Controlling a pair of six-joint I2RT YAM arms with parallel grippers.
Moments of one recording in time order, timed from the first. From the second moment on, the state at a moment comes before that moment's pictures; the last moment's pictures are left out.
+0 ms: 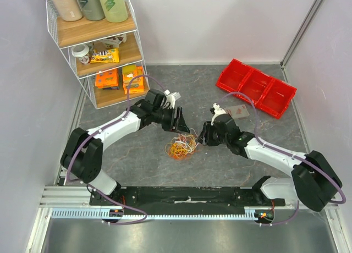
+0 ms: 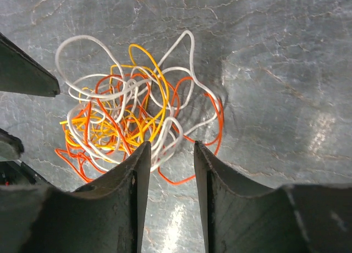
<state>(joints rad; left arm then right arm) -0.56 1.56 1.03 -0.26 0.66 -0.49 0.66 1.25 0.61 -0.06 -0.08 0.61</state>
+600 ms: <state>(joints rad) -0.64 1.63 1.06 -0.22 0.76 -0.46 0.66 1.11 0.61 0.01 -0.13 0.67</state>
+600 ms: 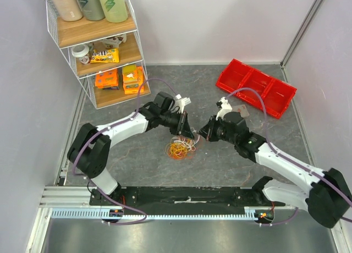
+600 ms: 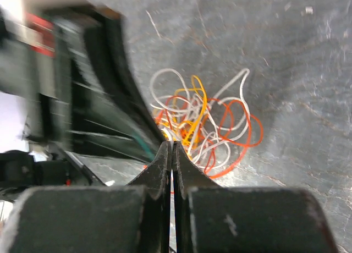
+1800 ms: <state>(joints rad) -0.63 1.70 1.09 -0.37 0.54 -0.44 0.66 0.90 1.68 -0.49 0.18 0.38</state>
